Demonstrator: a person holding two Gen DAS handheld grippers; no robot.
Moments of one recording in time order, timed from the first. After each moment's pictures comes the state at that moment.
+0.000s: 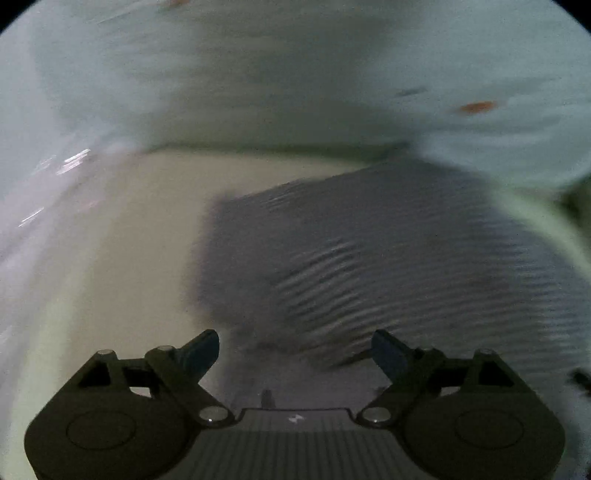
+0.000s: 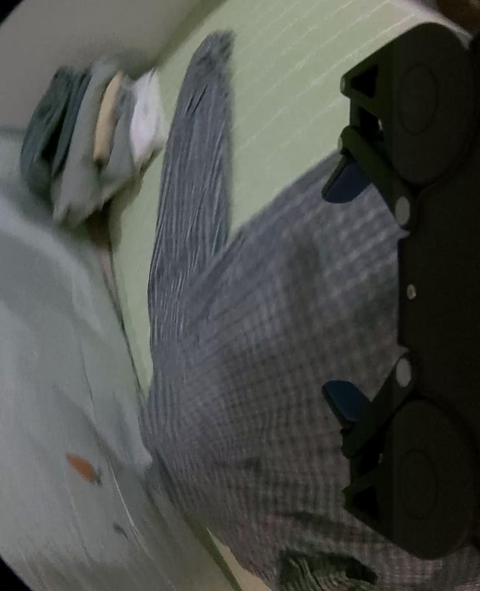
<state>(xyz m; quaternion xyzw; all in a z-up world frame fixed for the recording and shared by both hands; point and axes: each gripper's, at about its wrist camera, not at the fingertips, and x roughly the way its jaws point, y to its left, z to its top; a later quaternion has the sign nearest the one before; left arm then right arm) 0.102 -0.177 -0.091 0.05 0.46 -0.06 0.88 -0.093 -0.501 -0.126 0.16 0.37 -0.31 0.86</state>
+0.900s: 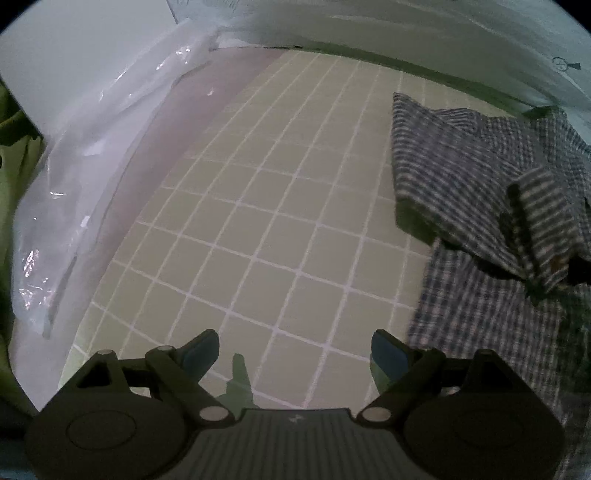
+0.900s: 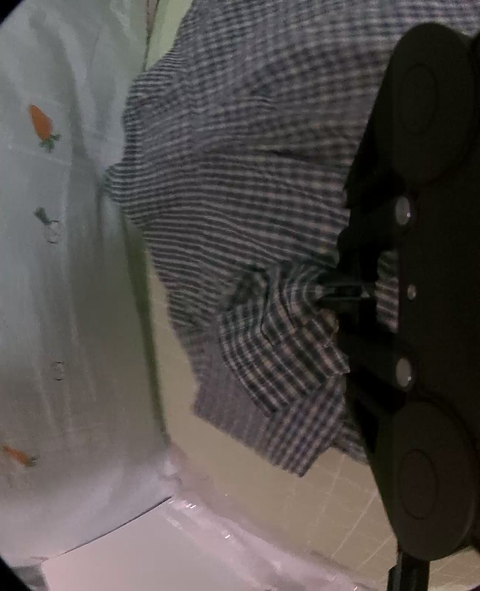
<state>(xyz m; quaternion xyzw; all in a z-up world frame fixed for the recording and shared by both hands) 0.118 -0.082 -0.139 0.03 0.54 0.03 0.84 0.065 -0.338 -0.128 0.12 0.37 -0.02 0.92</state>
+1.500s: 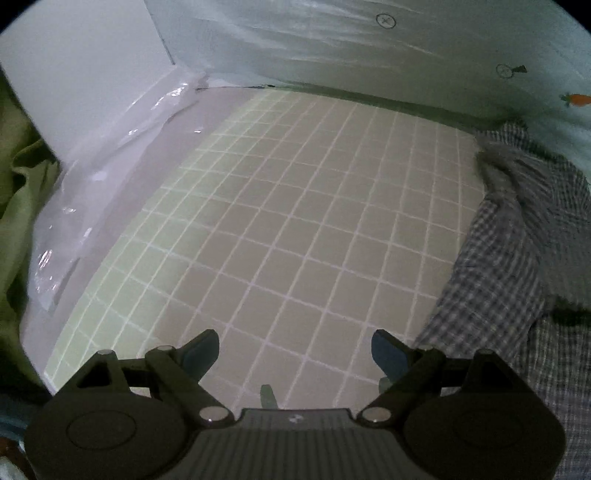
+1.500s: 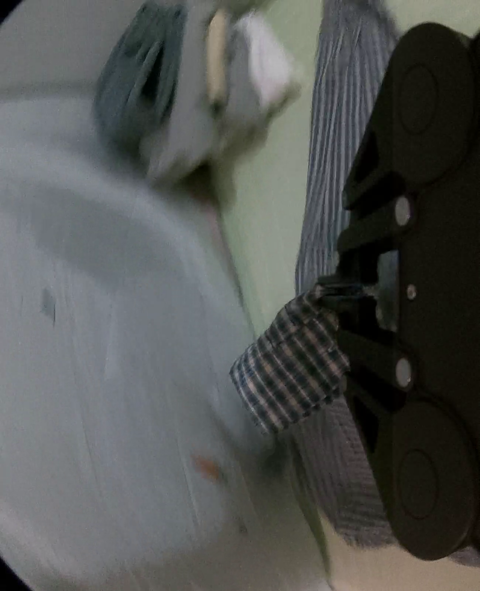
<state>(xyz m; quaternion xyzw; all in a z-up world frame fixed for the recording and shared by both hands) 0.063 -0.177 -0.100 0.04 0.50 0.06 0.86 -0.028 -0.638 -0.063 0.17 0.26 -0.28 0.91</state>
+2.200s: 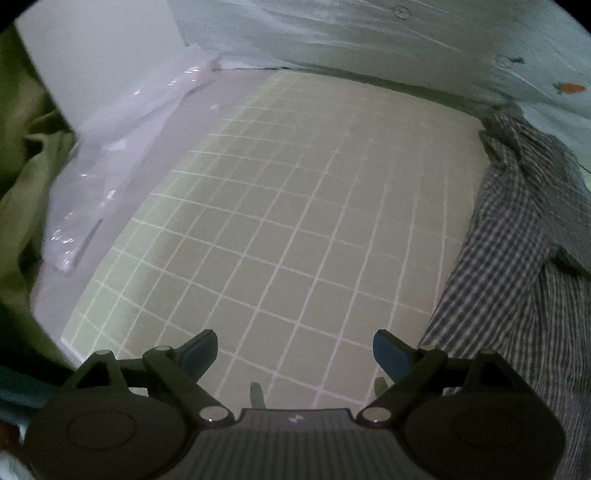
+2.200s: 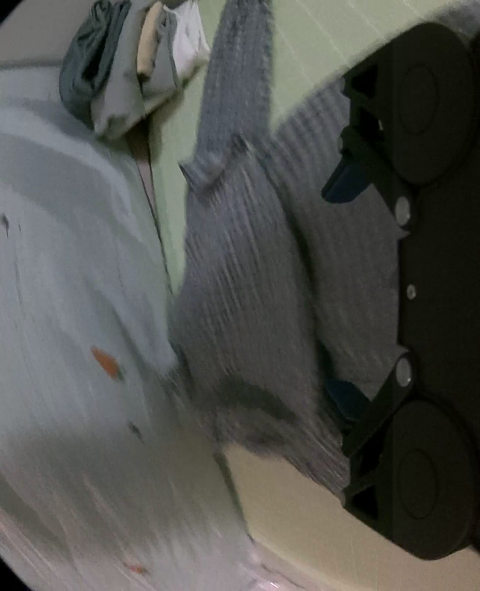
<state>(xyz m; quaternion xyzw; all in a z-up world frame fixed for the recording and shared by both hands) 0.019 -0.114 -0.103 0.05 0.51 0.01 0.86 -0.081 -0.452 -0.109 0.16 0.31 -0.20 0.92</state>
